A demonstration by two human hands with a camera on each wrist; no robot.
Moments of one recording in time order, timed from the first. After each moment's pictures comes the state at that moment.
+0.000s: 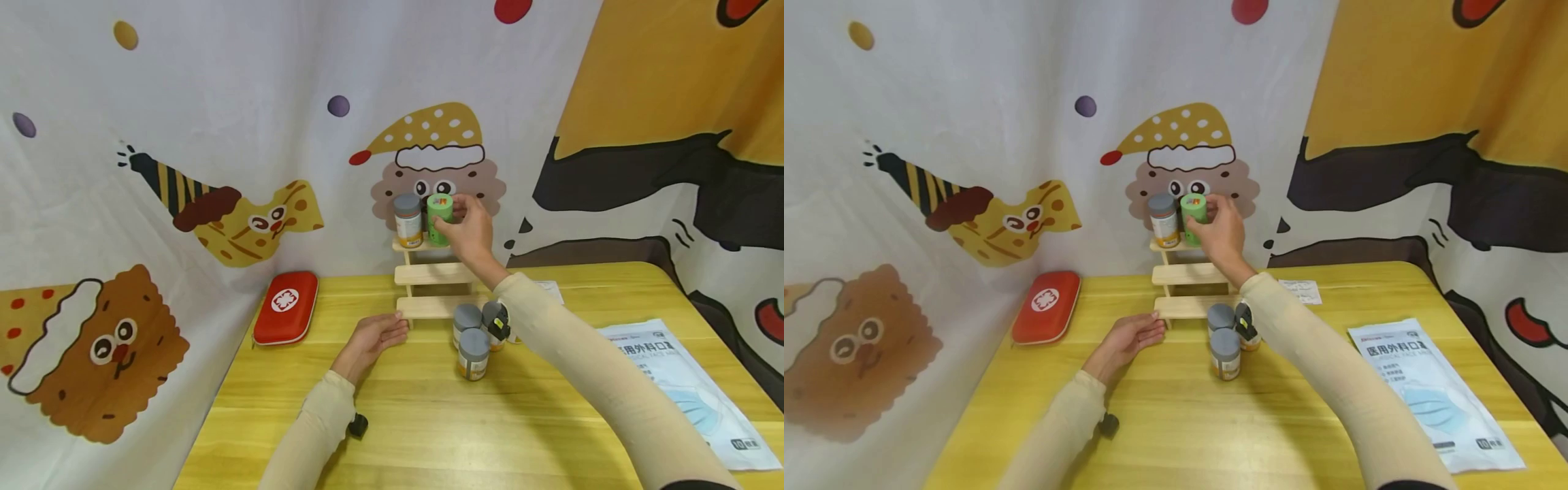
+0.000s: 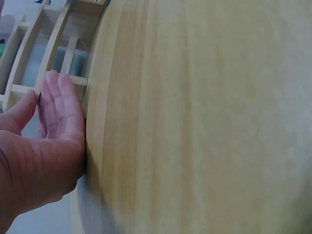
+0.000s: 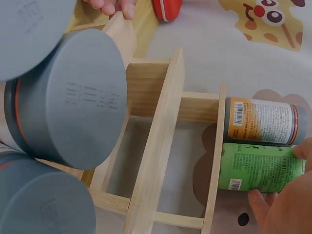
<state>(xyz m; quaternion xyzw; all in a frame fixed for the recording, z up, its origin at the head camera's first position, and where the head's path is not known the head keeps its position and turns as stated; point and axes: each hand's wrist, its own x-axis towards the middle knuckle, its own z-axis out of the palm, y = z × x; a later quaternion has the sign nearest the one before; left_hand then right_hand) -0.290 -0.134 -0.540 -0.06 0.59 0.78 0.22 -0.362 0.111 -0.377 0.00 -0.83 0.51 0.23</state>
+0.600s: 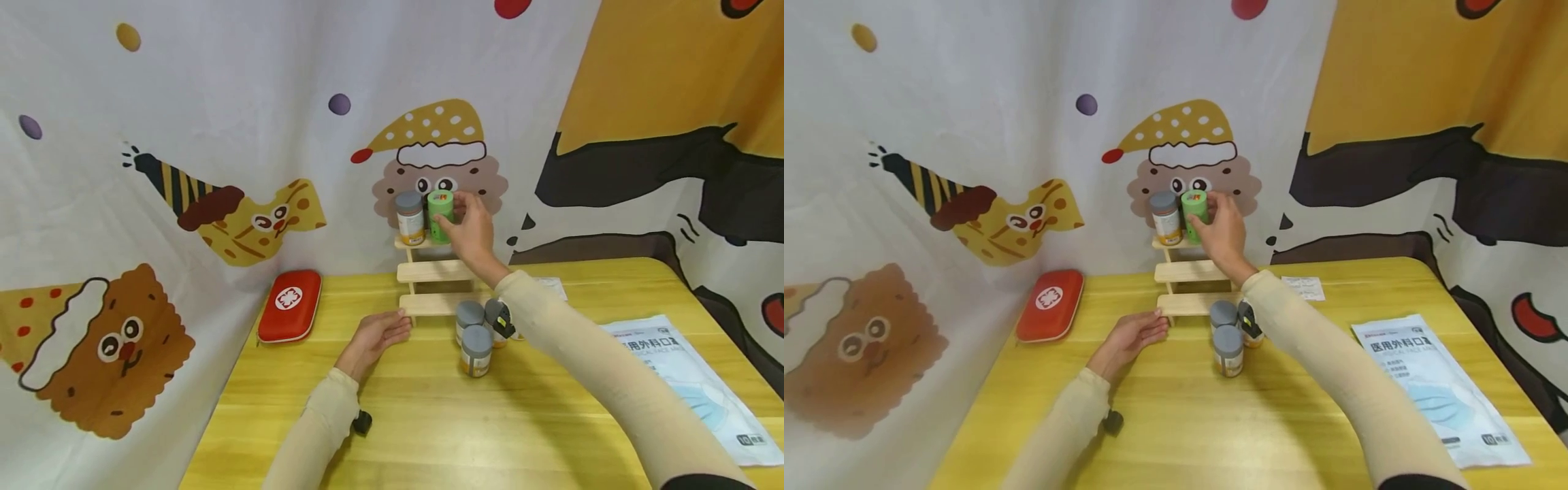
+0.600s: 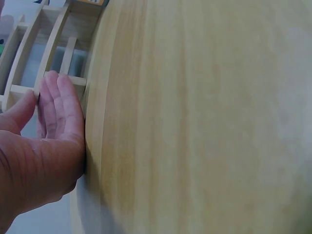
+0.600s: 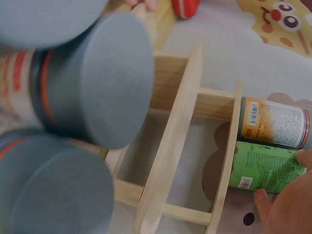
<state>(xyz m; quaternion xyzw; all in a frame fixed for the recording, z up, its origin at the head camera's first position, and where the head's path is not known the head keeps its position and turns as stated) -0.287 -0.134 -0.538 -0.06 0.59 0.78 0.22 -0.363 0.109 -0.386 0.02 -0.84 0.47 0.26</state>
